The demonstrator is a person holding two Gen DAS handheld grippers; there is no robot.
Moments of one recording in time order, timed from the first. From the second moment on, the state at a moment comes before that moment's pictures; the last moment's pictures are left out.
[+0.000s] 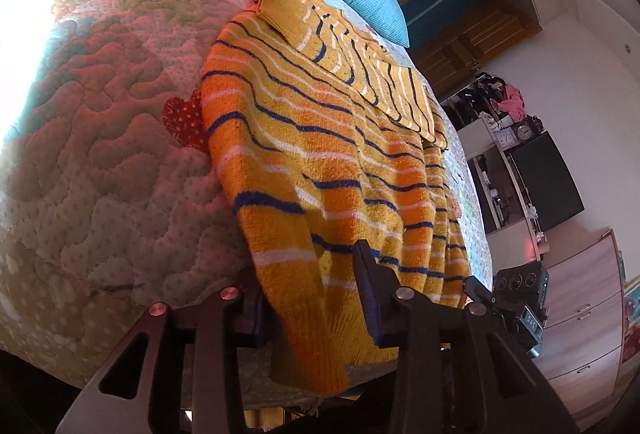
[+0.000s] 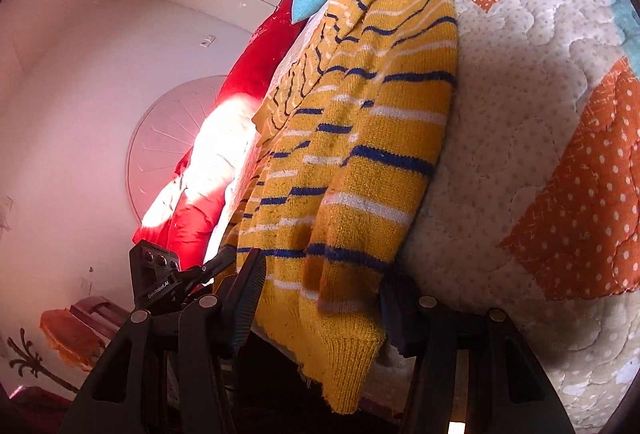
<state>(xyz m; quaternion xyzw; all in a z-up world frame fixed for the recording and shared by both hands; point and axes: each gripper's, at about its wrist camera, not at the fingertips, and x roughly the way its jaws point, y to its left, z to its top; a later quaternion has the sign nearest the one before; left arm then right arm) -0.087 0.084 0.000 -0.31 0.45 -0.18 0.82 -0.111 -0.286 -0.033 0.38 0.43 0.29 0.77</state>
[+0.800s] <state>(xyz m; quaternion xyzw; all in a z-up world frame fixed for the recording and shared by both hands) -0.148 0.069 0.054 -0.26 0.43 -0.15 0.85 -0.174 -0.310 0.009 0.36 0.43 0.31 0.77</state>
